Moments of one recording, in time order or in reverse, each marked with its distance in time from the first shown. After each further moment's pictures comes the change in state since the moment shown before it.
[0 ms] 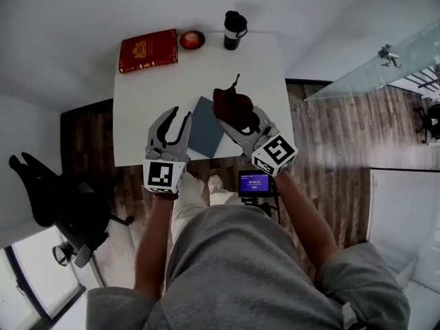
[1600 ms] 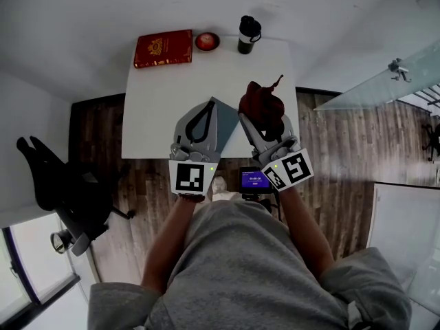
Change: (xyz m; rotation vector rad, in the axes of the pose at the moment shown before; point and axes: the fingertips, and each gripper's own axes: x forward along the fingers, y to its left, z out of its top) left arm 0.014 -0.038 0.075 0.016 -0.115 0.099; right arm -0.037 -0.009 0.064 0.003 -0.195 -0.194
